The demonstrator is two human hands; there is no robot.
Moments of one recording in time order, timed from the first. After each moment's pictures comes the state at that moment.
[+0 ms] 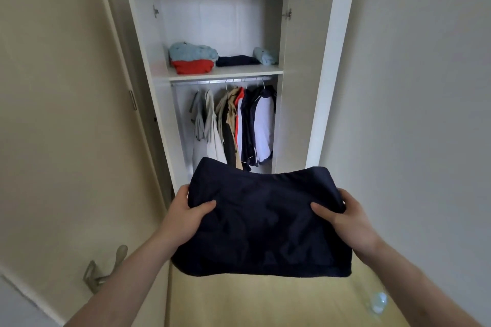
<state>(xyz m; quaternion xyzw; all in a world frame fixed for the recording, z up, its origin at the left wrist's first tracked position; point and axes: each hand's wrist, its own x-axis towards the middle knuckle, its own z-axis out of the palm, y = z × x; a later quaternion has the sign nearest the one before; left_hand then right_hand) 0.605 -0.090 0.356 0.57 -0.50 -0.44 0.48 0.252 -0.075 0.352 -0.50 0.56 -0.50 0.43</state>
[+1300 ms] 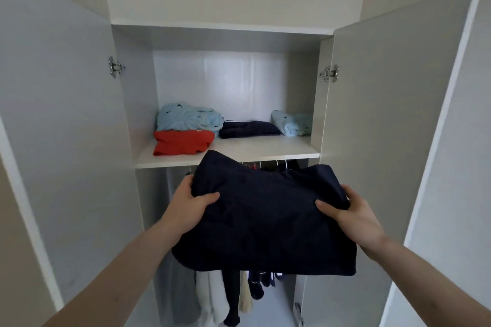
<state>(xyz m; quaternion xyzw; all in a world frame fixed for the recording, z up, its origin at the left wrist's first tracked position) 0.615 -0.751 0.464 0.53 -0.51 -0.38 0.56 0.263 -0.755 0.455 -0.56 0.53 -0.53 0.36</state>
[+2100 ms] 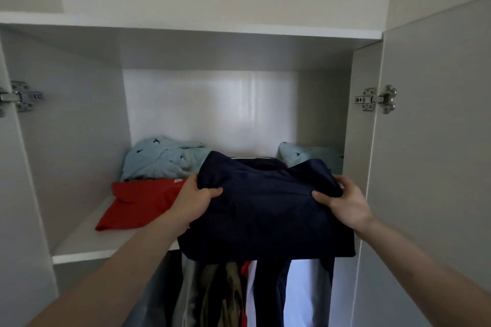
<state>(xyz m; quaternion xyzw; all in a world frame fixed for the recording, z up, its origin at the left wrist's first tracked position) 0.621 -1.119 0.524 0.54 -0.50 -0.34 0.58 0.280 -1.146 0.507 -0.58 0.55 -0.54 0.26</state>
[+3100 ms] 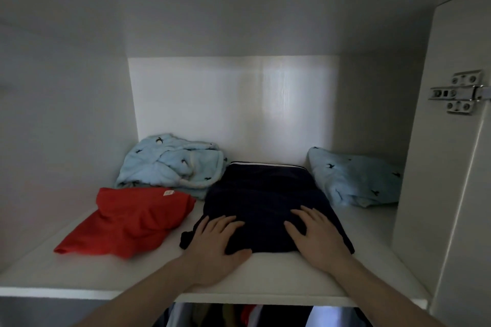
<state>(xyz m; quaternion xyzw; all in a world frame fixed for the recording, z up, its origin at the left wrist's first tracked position) 0.596 -1.251 0.426 0.65 -0.74 0.03 0.15 0.332 -1.329 0.437 -0.79 0.55 -0.25 0.11</state>
